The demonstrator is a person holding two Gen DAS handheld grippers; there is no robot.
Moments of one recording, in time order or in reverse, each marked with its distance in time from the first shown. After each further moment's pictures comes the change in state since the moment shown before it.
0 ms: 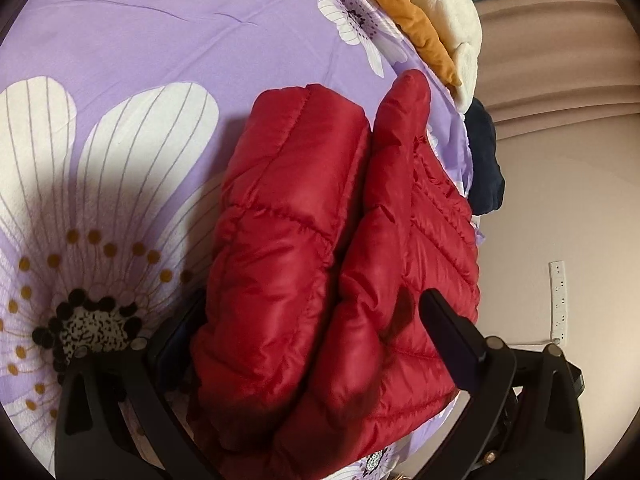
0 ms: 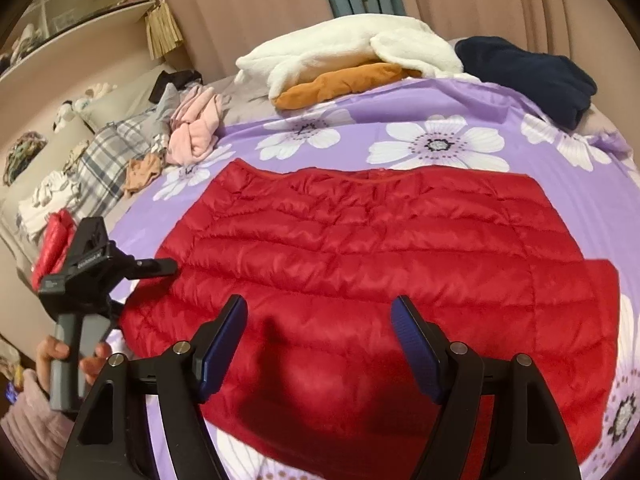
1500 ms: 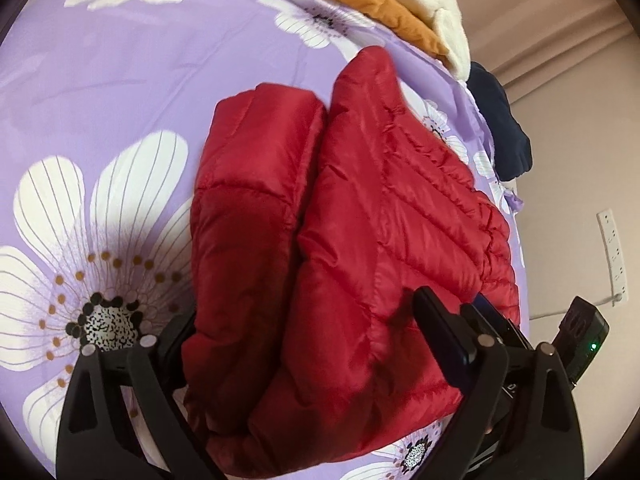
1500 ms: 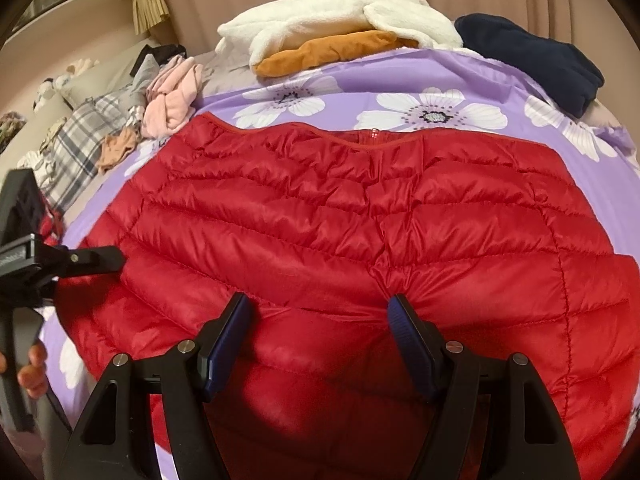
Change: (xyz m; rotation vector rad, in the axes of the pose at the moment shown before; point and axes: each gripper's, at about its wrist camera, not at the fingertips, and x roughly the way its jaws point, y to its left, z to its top) left arm 0.002 -0.058 -0.021 0.223 -0.057 0.213; right arm 0.038 -0.011 -0.005 -0.015 0.083 -0.045
